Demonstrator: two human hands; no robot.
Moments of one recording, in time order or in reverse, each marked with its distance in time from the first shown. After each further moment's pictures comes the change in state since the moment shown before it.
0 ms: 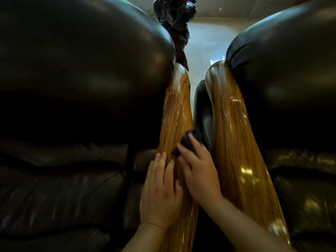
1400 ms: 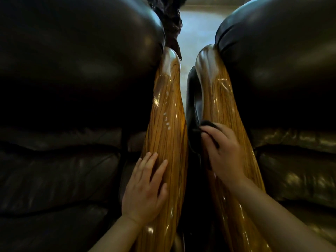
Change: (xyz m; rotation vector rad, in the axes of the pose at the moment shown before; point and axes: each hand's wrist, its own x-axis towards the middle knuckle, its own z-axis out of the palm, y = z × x) left_hand -0.061 -0.029 -0.004 0.037 -0.111 0.190; right_hand -0.031 0.030 -0.076 -0.013 0.167 -0.080
